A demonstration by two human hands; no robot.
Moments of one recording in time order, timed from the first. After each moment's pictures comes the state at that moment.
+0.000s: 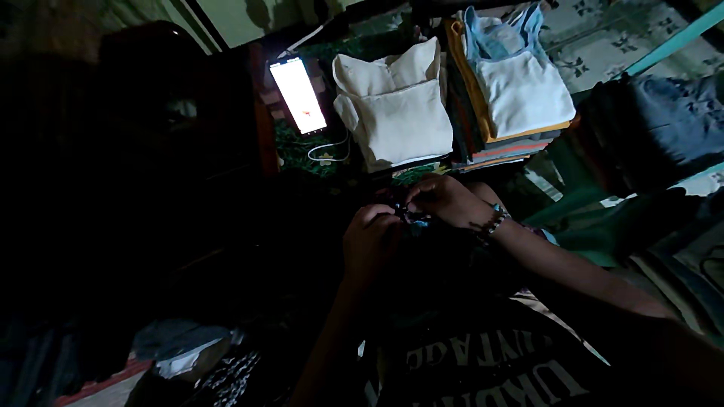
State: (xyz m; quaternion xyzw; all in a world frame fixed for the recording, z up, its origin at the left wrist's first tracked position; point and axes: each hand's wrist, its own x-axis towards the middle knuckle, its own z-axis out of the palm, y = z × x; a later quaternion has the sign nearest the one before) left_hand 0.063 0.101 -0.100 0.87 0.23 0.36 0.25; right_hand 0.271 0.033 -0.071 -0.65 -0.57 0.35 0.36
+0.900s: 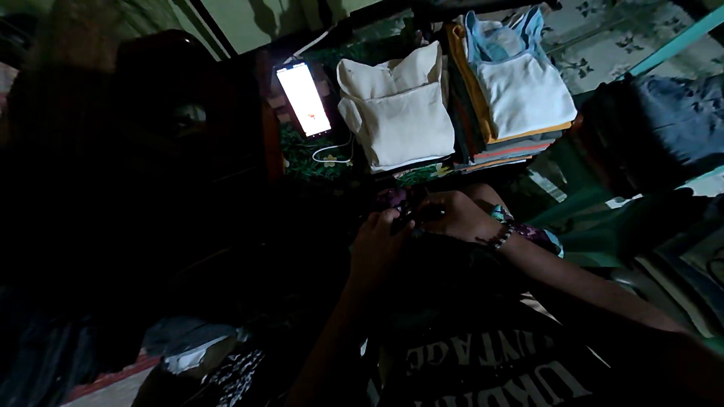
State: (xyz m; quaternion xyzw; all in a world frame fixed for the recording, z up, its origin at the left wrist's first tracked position) left_hand 0.058 0.090 -0.101 0.95 0.20 0.19 0.16; right_hand 0.259 0.002 -0.082 -0.69 -0.54 0.34 0.34
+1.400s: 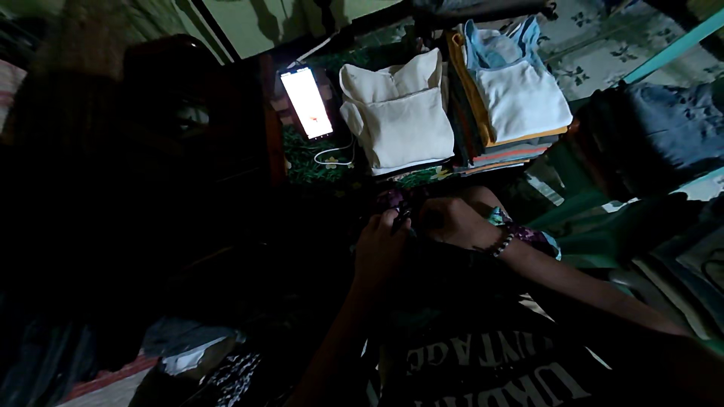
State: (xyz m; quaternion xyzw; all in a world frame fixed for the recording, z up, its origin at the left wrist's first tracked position) left_hand 0.061 0.082 -0.104 0.94 0.24 0.21 0.14; right_hand 0.256 -0.001 -0.081 -0.70 -0.59 0.30 0.27
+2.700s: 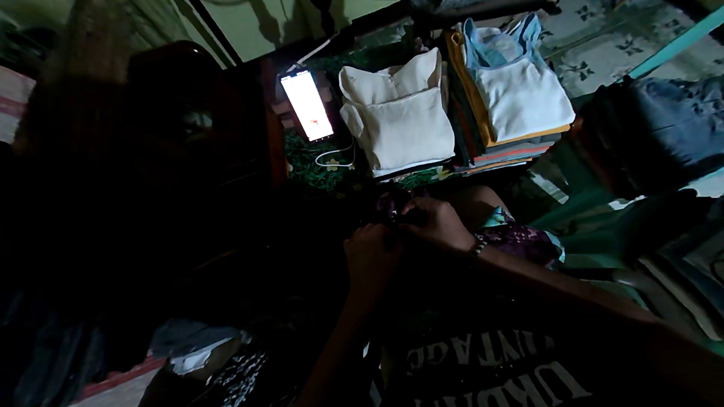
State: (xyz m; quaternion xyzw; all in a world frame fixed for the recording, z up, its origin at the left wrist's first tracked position) left_hand 0.057 0.083 -0.074 0.85 0.44 0.07 0.29; right_hand 0.228 0.018 -0.108 -0.72 -0.53 0.24 0.38
